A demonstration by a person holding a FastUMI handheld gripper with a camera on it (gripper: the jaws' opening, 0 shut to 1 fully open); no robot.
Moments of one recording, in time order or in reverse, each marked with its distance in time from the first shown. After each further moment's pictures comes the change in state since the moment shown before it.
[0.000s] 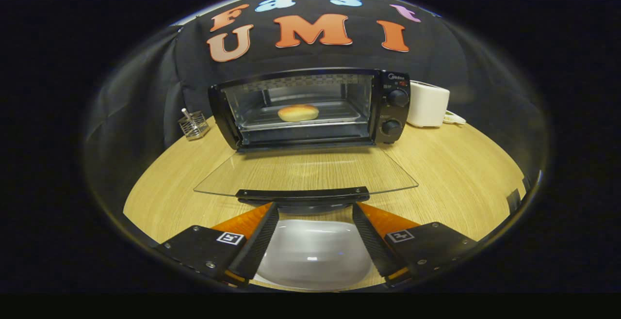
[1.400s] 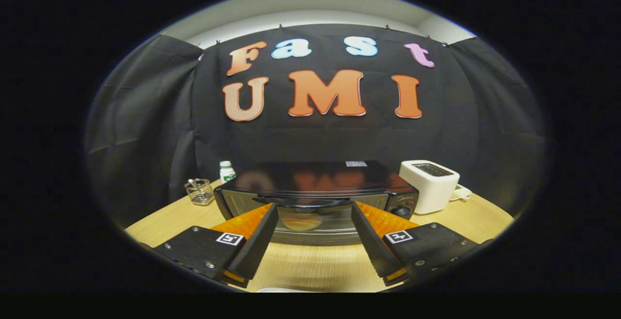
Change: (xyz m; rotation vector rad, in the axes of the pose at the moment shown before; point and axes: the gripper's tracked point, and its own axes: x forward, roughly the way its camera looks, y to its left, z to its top) arm -0.010 0.004 0.184 -0.047 -0.505 0.055
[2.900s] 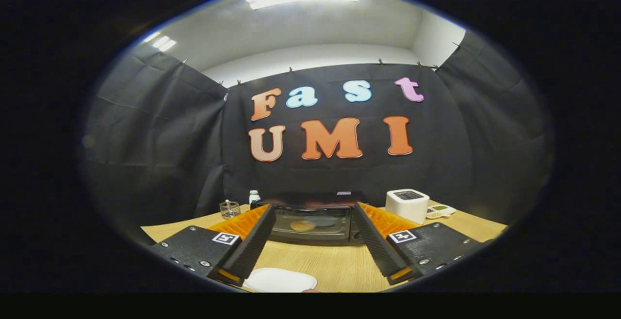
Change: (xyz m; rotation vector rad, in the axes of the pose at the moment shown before) arm -0.151 -0.045 0.034 0.010 -0.264 0.106
